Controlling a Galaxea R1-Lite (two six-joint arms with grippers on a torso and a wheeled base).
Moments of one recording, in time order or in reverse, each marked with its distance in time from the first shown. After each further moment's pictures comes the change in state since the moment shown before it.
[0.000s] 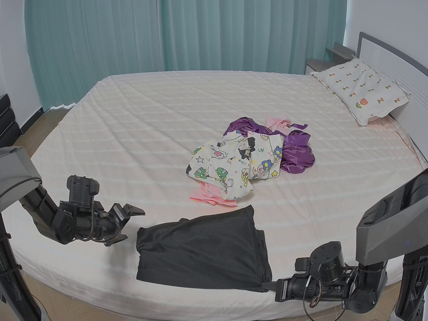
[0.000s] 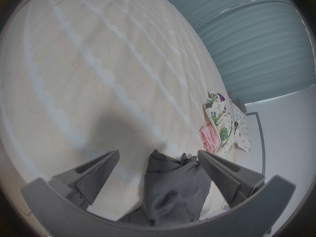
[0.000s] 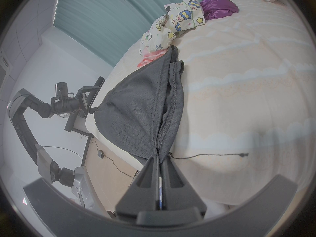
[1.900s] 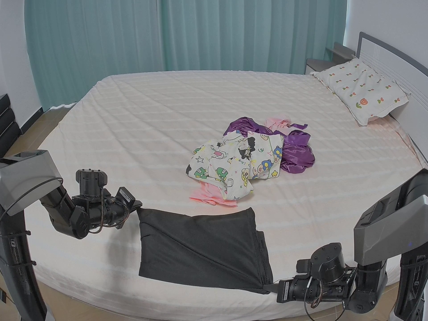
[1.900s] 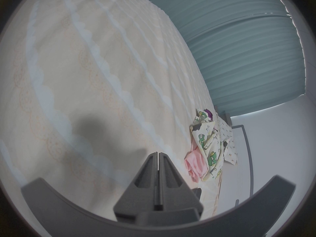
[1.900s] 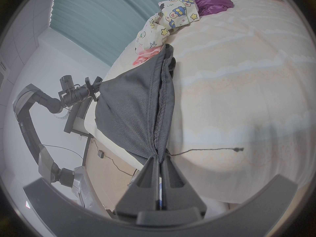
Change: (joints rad) left arm 0.013 0.184 -0.149 -0.247 0.017 -0.124; right arm -0.014 0.023 0.020 -0.015 0.015 0.011
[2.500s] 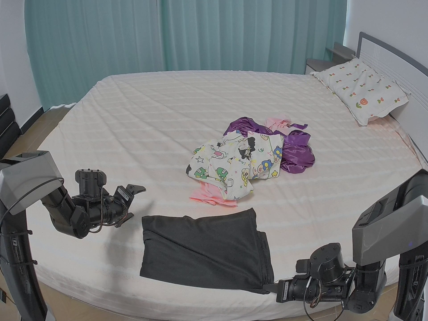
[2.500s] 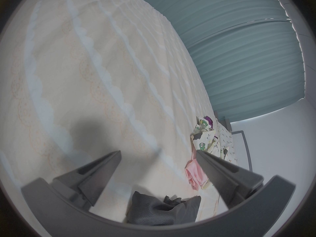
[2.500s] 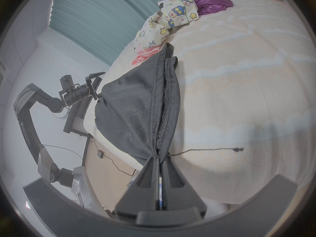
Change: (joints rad) left arm 0.009 0.021 -0.015 -0.024 0.021 -0.012; right arm -0.001 0.010 -0.008 -0.005 -0.001 0.000
